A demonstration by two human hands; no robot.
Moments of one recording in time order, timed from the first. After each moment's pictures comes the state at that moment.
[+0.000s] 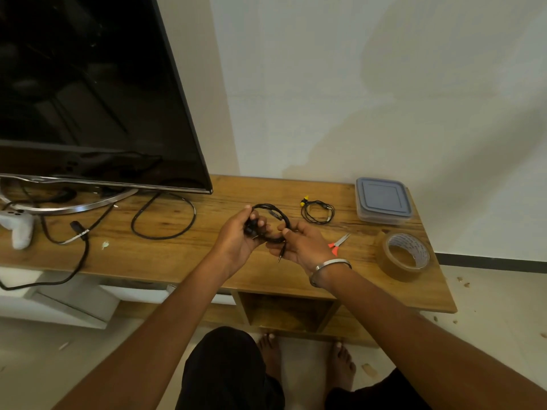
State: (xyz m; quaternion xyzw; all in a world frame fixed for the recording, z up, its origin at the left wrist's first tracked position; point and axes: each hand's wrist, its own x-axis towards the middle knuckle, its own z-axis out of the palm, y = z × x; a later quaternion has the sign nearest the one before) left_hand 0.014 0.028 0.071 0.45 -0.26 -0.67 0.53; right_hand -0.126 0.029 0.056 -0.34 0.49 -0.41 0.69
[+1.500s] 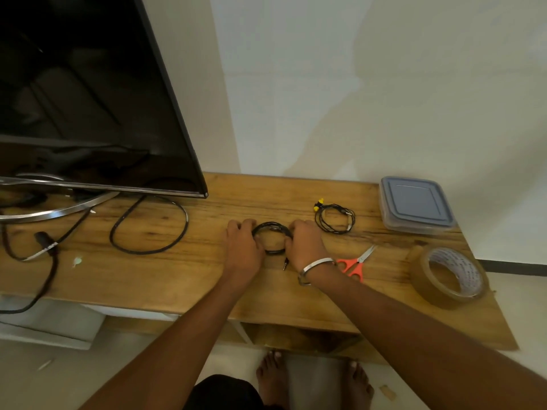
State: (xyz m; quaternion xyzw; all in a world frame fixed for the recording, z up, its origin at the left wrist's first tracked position) left_hand 0.029 -0.039 -0.032 0.74 -0.59 -0.17 0.27; right_hand -0.101 -0.053 -0.011 -0.68 0.67 -0.17 0.23
